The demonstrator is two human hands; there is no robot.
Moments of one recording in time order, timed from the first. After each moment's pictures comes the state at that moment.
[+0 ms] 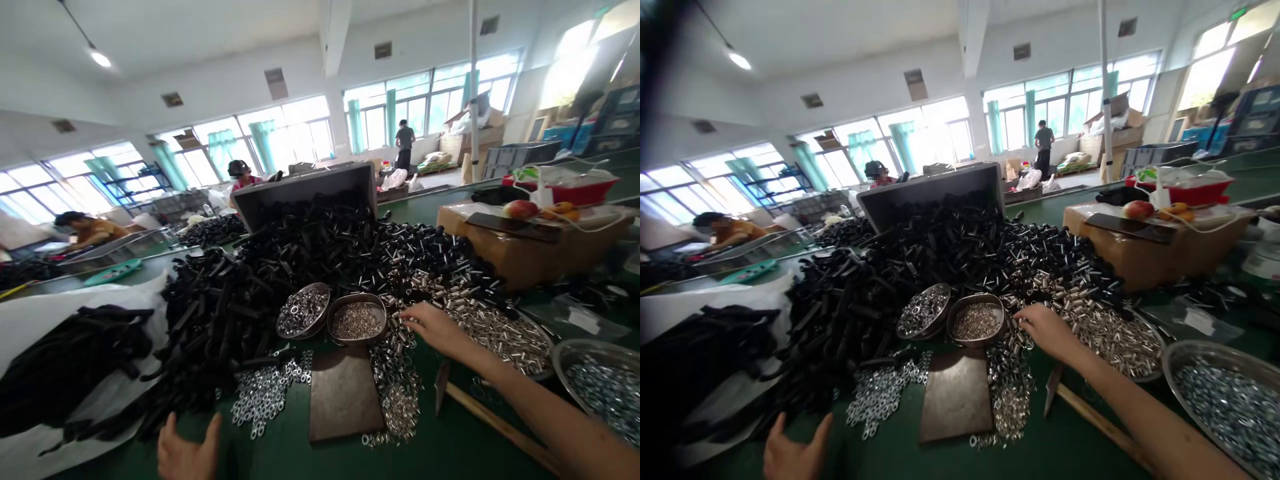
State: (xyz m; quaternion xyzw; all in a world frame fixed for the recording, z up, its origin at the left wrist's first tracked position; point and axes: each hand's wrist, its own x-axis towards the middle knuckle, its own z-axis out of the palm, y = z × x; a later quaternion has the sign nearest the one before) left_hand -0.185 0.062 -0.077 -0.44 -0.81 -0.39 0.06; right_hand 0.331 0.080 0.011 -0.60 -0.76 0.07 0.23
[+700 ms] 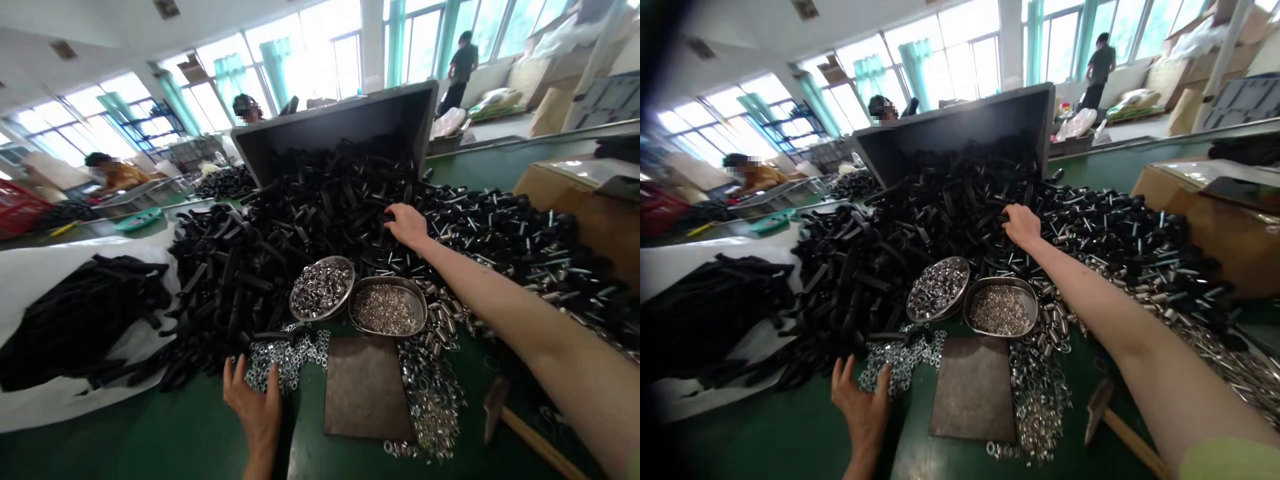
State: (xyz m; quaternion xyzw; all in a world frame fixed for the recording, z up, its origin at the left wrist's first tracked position) left_hand -0.095 0.081 -0.082 -0.54 -0.71 -0.44 0.13; right_hand 0.272 0.322 0.056 -0.68 -0.68 -0.02 0.27
